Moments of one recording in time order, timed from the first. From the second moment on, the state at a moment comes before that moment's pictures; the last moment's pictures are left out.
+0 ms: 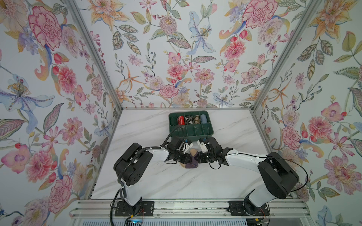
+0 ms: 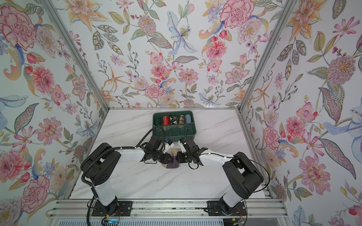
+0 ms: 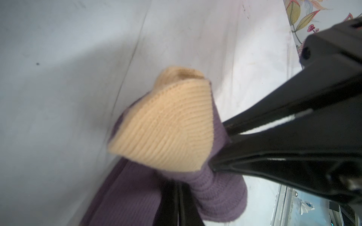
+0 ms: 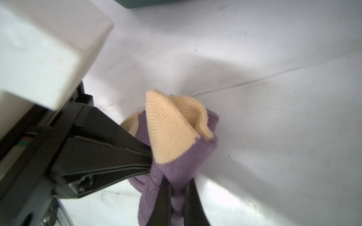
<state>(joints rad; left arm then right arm) -0.65 1.81 0.89 -0.04 0.59 -0.23 0.70 1.59 0.80 -0.15 -0.26 0.50</state>
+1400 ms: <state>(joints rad) -0.67 1.79 0.83 0.11 0.62 -0.31 0.77 1.64 0.90 -0.31 -0.14 0.46</state>
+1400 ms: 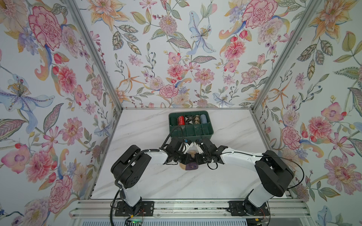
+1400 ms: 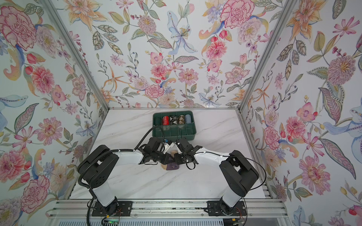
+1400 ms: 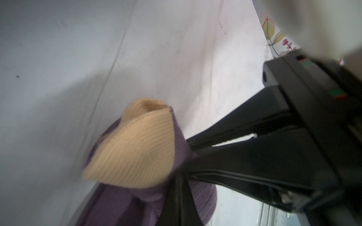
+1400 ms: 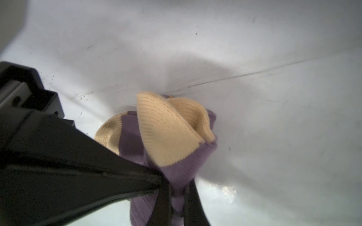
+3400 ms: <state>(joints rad) -0.62 1.84 0.63 0.53 0.74 -0.42 0.70 1.59 0.78 -0.17 -0.23 0.49</state>
